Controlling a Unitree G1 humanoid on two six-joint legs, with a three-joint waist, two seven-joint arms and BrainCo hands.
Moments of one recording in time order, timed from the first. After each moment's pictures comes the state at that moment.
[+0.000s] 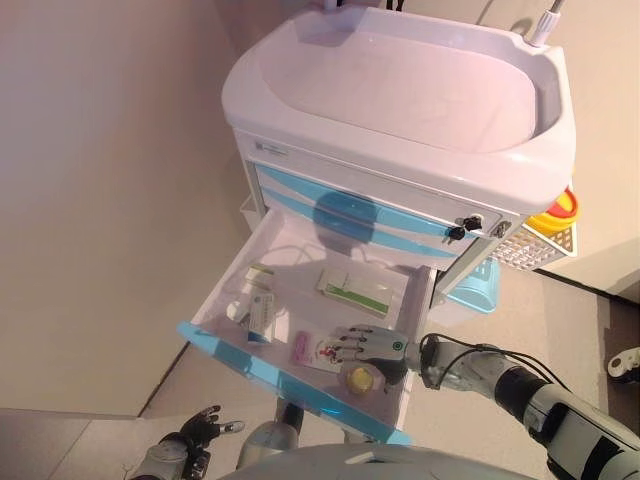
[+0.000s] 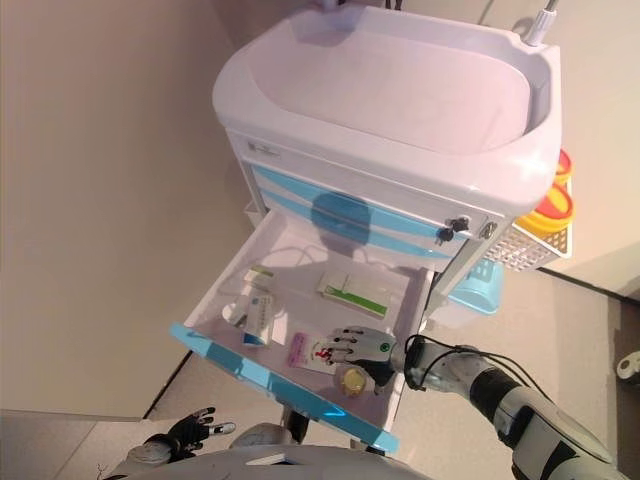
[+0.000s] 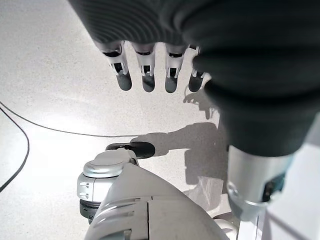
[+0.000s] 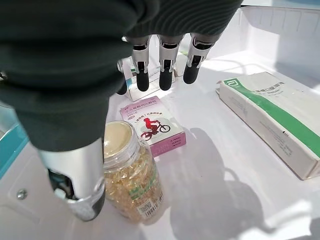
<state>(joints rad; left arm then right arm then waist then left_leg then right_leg) 0.04 0.35 -0.20 1.16 -0.11 -0.09 -0.14 -0.35 -0.57 0.87 0.63 -1.18 -0.61 -0.28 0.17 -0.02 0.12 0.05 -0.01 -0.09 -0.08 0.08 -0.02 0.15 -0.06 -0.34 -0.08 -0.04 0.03</state>
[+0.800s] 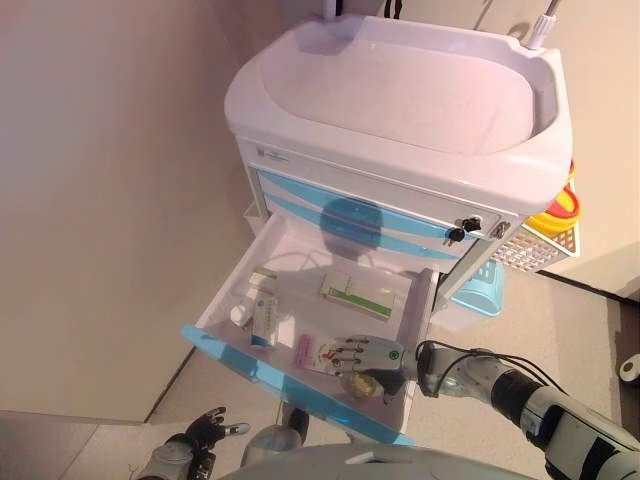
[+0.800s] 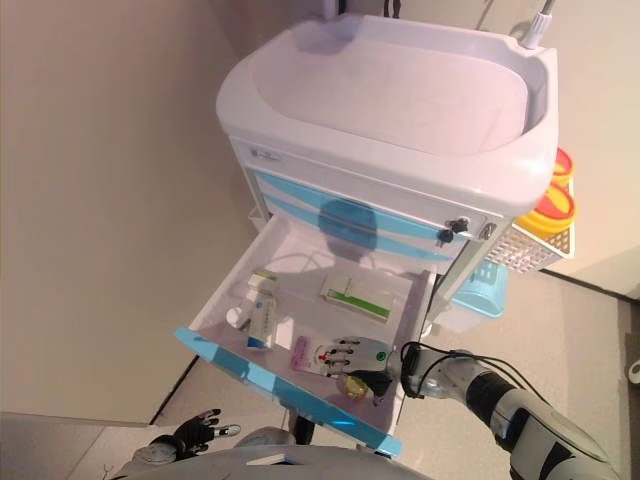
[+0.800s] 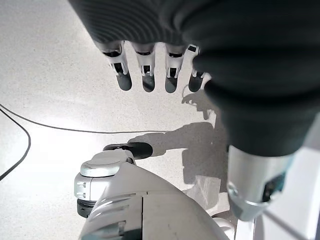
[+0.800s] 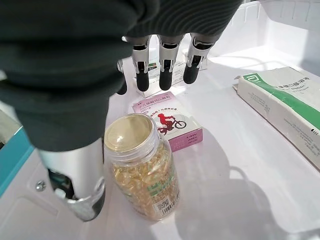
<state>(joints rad) 0.04 0.33 -0.20 1.16 -0.08 -0.09 -0.14 -0.35 -0.57 0.92 0.64 -1.18 -0.62 -0.27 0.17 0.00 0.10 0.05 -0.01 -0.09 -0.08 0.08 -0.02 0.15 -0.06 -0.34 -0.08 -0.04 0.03</state>
